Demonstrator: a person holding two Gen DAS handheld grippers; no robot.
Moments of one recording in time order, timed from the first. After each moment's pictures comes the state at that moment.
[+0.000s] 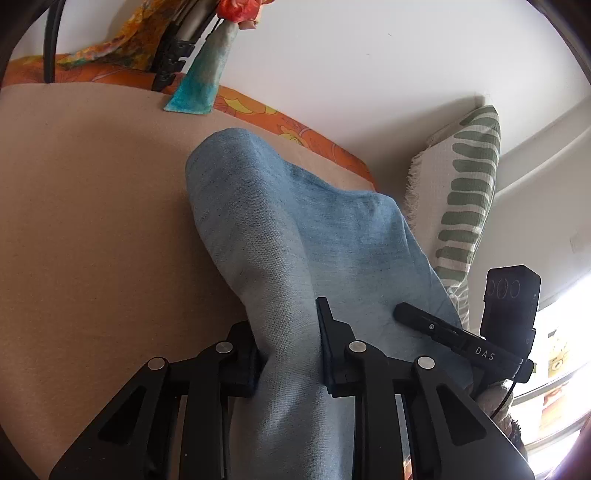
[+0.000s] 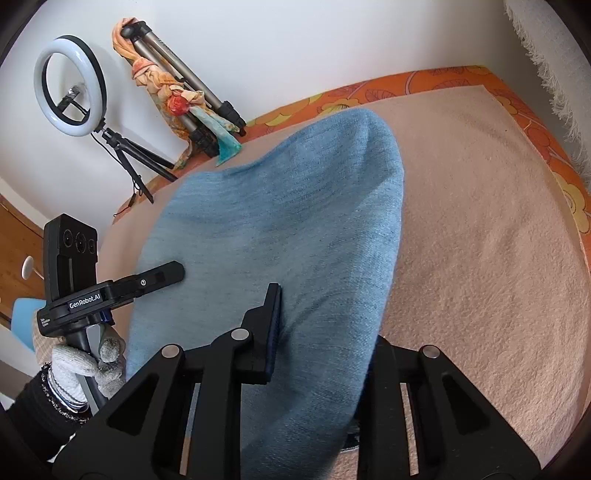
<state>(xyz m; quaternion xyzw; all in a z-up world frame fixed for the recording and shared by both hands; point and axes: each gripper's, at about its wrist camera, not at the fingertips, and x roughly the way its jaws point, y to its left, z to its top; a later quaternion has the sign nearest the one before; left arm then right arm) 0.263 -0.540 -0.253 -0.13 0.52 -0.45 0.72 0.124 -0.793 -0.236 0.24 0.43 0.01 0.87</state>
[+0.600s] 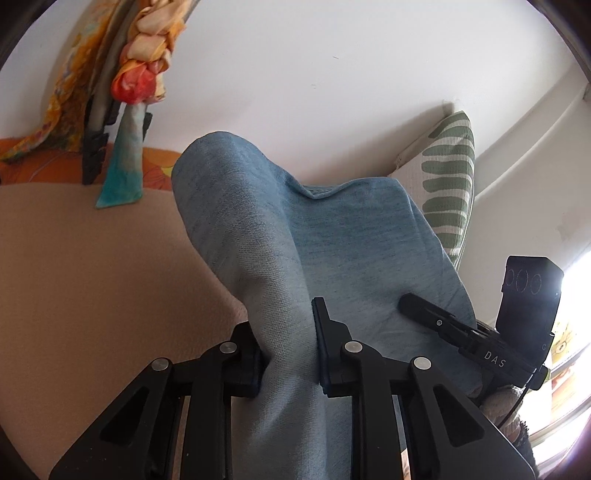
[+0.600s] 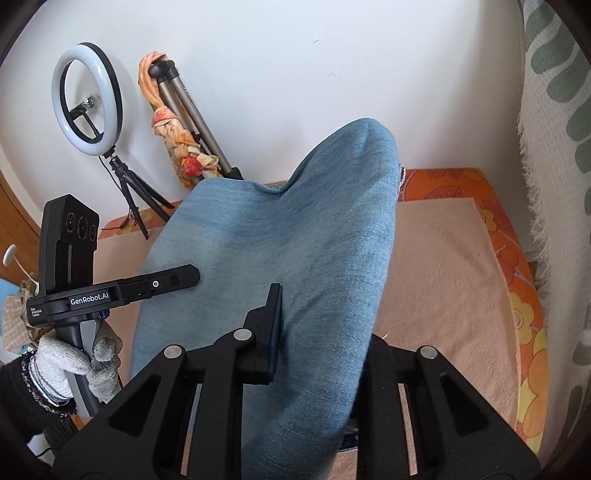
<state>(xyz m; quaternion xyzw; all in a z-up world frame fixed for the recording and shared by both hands) 0.285 -0.592 -0.200 -0.12 0.46 -0.49 0.73 0.145 -0.811 -0.157 0.15 0.37 -0.02 0.92</state>
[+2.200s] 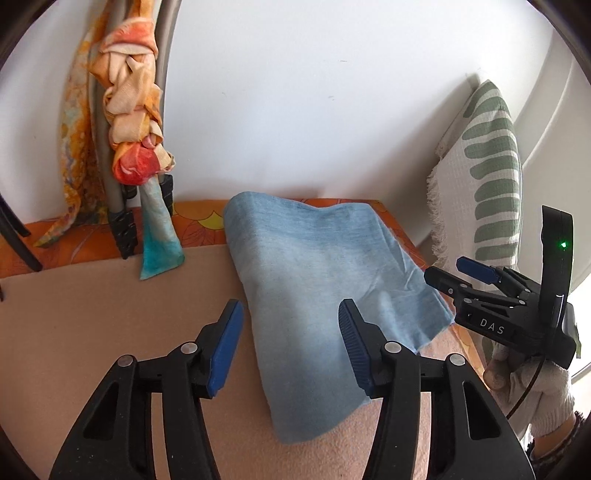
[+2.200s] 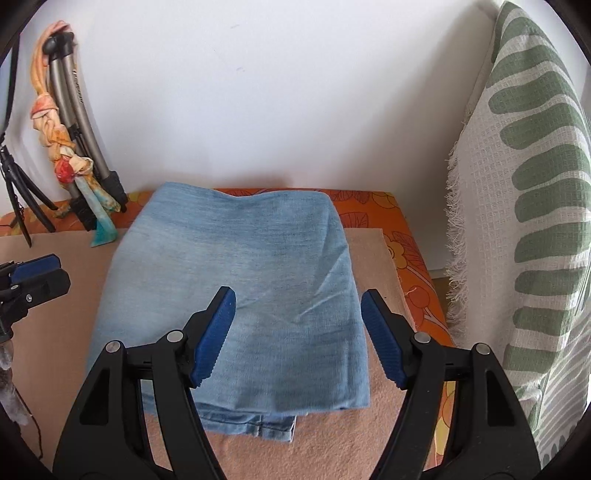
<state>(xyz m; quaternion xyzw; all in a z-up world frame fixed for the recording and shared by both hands) 0.285 -0.598 -0.176 0.00 0.41 -0.42 0.81 0.211 -0.814 -0.160 0.04 0.41 -0.22 0.89</state>
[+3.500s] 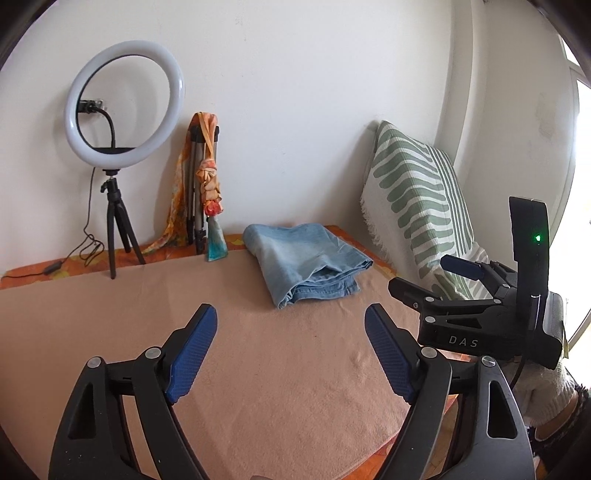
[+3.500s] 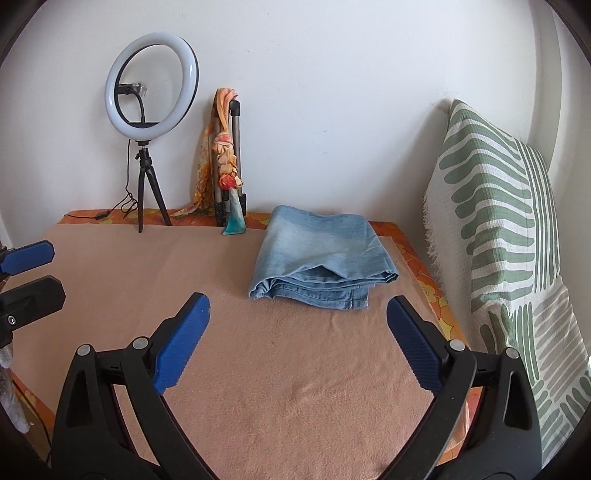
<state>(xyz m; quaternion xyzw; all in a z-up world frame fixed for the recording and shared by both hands) 0.059 -0.401 -0.105 0.02 0.25 -0.43 0.87 0.002 -0.577 -0.091 0.00 0.28 -0.21 0.94</state>
